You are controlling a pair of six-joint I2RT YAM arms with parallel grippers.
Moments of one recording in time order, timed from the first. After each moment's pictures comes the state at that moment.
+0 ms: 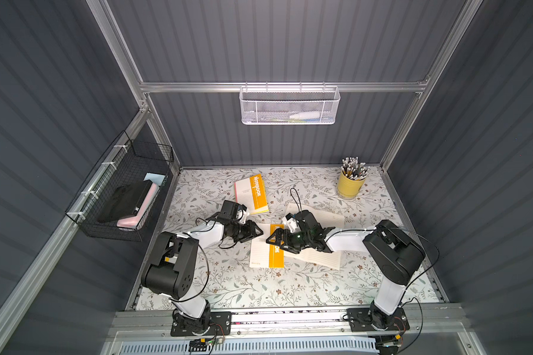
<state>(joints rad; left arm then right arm) -0.30 1.63 0.85 -0.28 0.58 -0.48 0.76 1.81 0.85 0.21 -0.56 0.90</state>
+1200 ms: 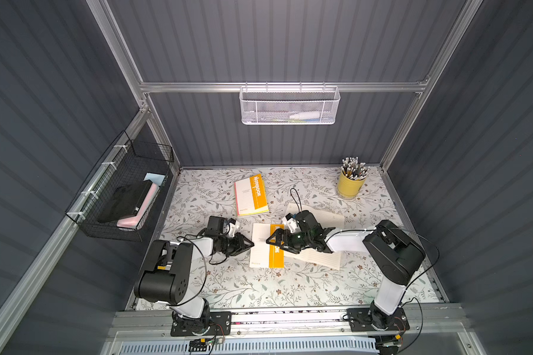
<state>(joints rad) -0.15 1.57 0.56 -0.05 0.78 -0.51 0.76 1.81 0.84 0.22 -0.57 0.89</state>
